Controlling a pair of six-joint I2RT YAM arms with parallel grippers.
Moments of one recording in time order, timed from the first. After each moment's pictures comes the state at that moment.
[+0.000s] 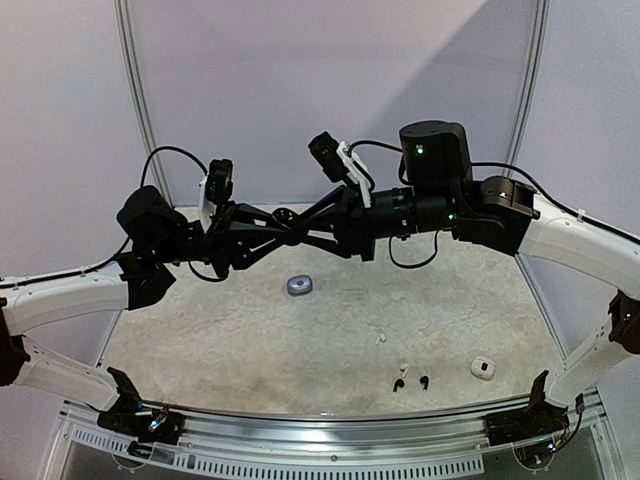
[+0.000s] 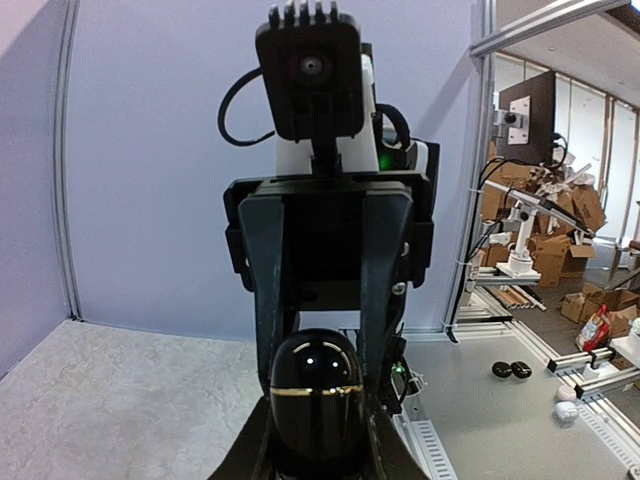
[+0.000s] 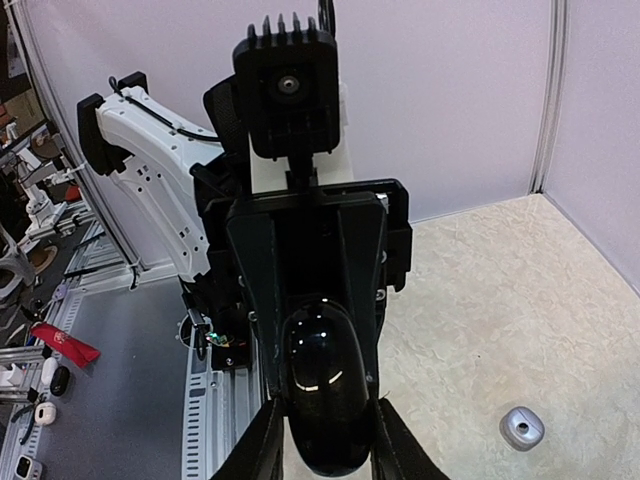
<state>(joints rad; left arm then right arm) -0.74 1.21 0.78 0.75 0.85 -0.33 1.07 1.51 1.54 -0.30 -0.38 0.07</state>
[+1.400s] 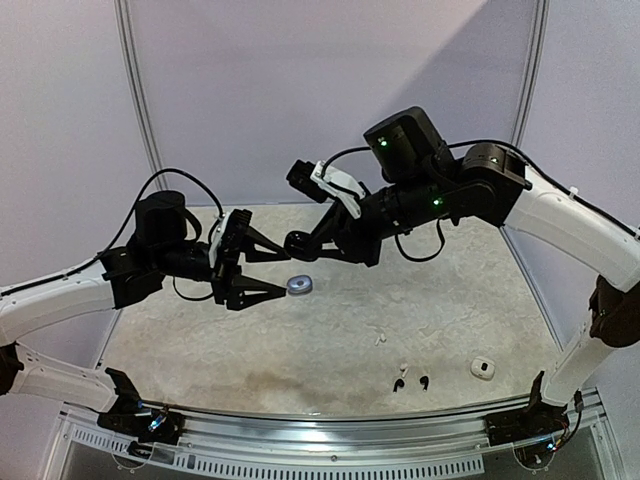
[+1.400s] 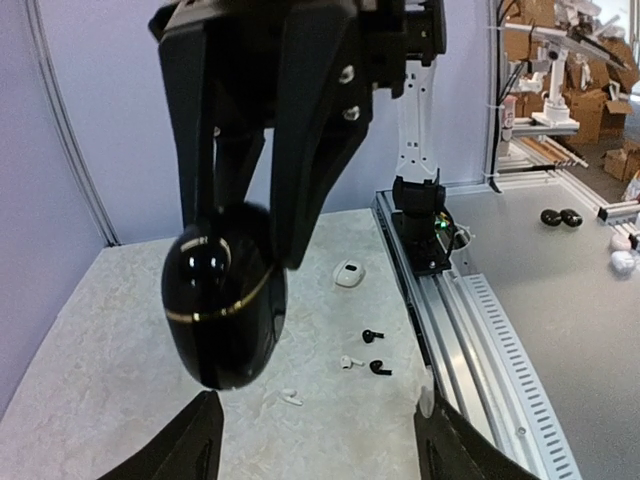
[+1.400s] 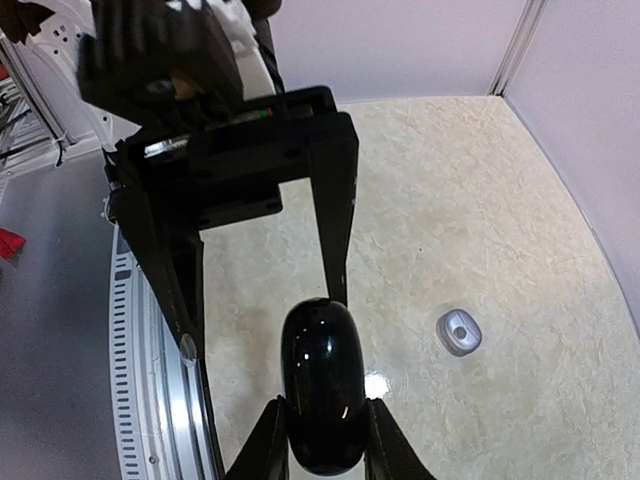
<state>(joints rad) -0.73 1.13 0.81 0.12 0.83 0.27 1.10 1.65 1.84 -0.81 -0.20 -0.16</state>
